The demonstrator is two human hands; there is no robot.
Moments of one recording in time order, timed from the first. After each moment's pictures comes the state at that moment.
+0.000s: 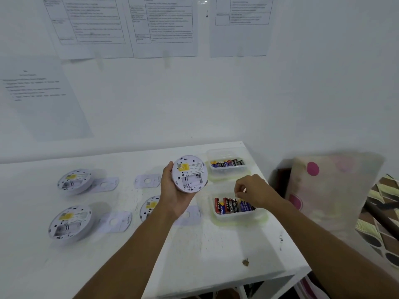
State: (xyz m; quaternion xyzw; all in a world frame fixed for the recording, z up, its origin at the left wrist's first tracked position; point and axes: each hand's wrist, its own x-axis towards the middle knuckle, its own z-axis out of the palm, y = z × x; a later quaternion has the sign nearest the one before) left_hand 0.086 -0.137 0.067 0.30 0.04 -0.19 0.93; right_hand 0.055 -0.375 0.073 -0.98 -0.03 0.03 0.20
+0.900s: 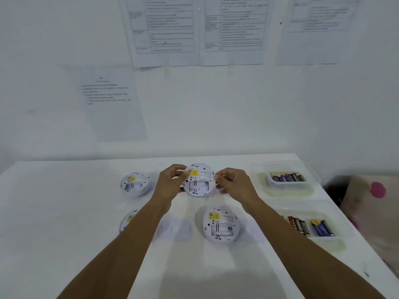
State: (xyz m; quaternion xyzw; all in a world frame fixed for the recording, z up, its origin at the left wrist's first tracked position) left_hand 0.140 0.052 0.076 0.71 0.01 -0.01 0.71; right_hand 0.125 -0.156 0.084 -0.80 0.02 -0.02 0.60
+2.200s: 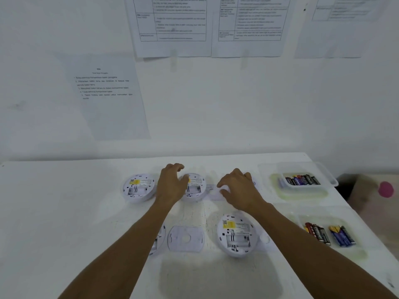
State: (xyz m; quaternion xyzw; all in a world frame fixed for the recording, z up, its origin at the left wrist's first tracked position) left_hand 0.200 0.080 0.040 0.91 -0.02 0.12 0.39; right_hand 0.169 -0.143 0.050 -0.98 -0.15 -0.06 0.11
